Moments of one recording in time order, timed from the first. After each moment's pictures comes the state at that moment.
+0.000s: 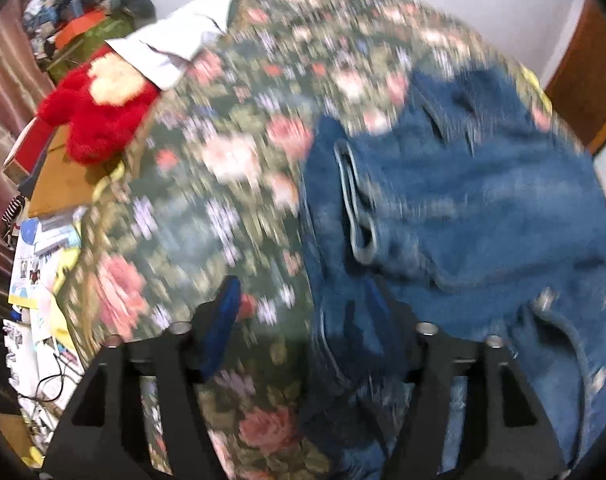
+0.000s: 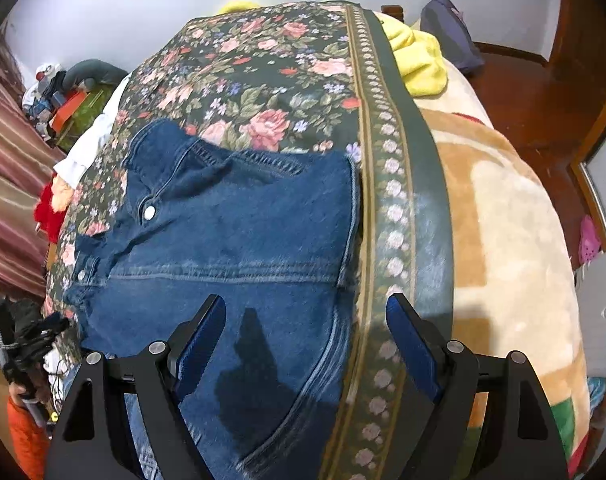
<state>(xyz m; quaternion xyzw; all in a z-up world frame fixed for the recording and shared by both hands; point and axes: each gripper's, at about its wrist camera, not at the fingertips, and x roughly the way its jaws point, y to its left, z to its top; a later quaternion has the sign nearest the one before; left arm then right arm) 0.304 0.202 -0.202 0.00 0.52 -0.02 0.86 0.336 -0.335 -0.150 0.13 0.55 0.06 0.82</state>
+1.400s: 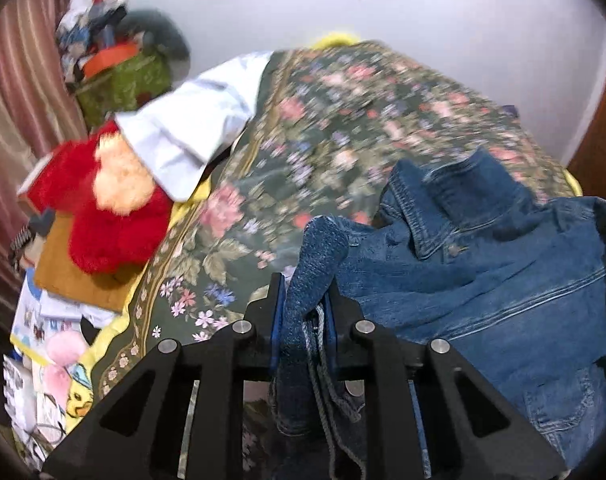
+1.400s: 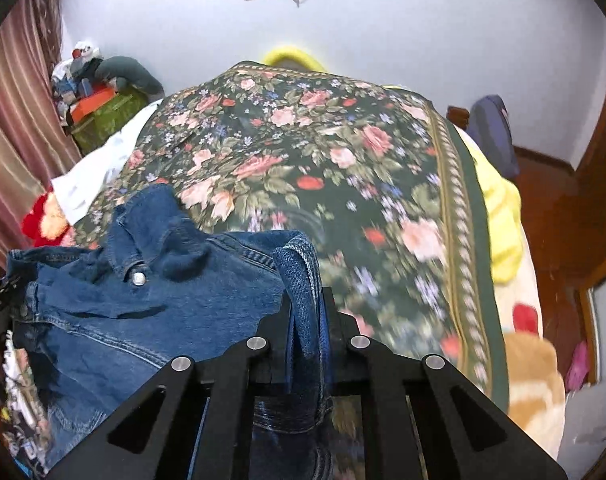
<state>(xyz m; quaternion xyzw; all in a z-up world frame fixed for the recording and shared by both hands) 0.449 0.220 -0.172 -0.03 0.45 0.04 0.89 0.501 -0.248 -0.117 0.01 0.45 0.09 0.89</state>
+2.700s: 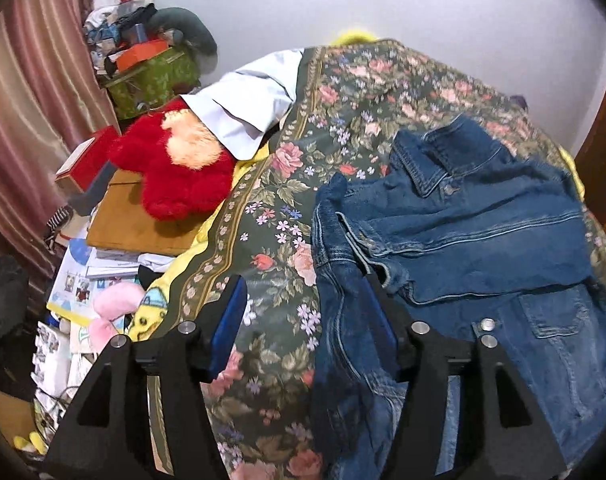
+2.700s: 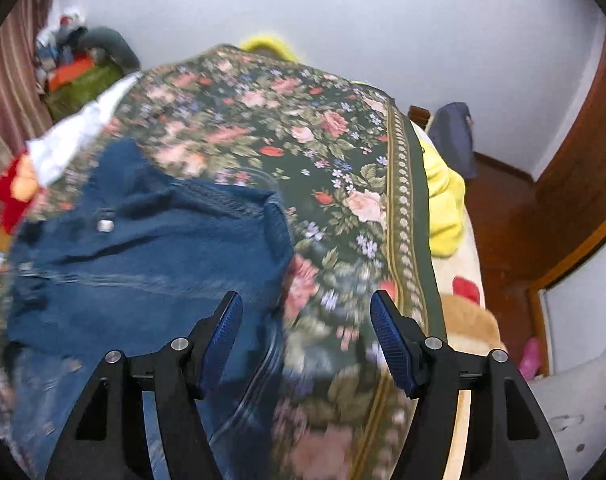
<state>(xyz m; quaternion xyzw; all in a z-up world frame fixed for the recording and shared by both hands) 0.321 0.237 -0.122 -0.01 0.45 0.07 0.89 0.426 -0.267 -0.092 -0.04 0.46 0.04 0.88</state>
